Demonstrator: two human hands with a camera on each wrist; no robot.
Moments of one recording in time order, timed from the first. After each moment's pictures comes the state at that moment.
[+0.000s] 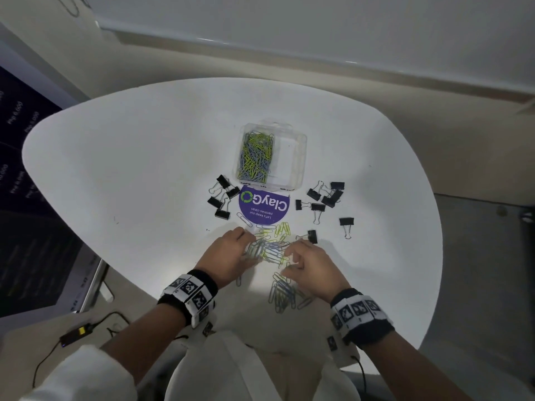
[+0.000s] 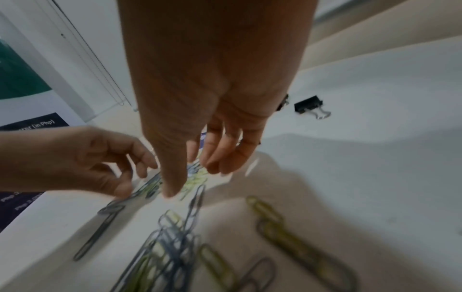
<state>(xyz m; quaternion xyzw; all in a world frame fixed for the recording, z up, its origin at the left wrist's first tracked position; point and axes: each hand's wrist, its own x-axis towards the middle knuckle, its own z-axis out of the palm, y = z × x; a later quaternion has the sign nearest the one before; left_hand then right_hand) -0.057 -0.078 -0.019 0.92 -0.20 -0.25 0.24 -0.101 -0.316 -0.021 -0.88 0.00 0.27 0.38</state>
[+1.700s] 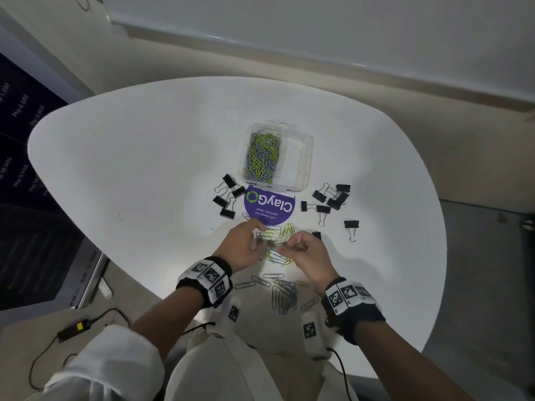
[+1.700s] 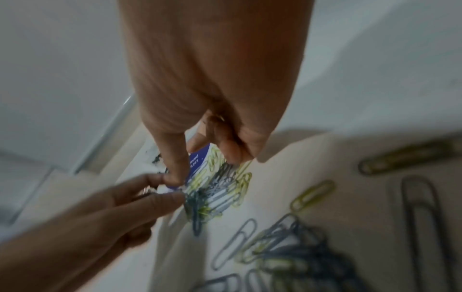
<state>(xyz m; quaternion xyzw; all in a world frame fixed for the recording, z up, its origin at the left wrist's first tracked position) -0.039 -0.096 -0.029 0.87 -0.02 -0.29 0.41 -0.080 -0.284 -0.030 -0.70 0.27 0.23 0.62</state>
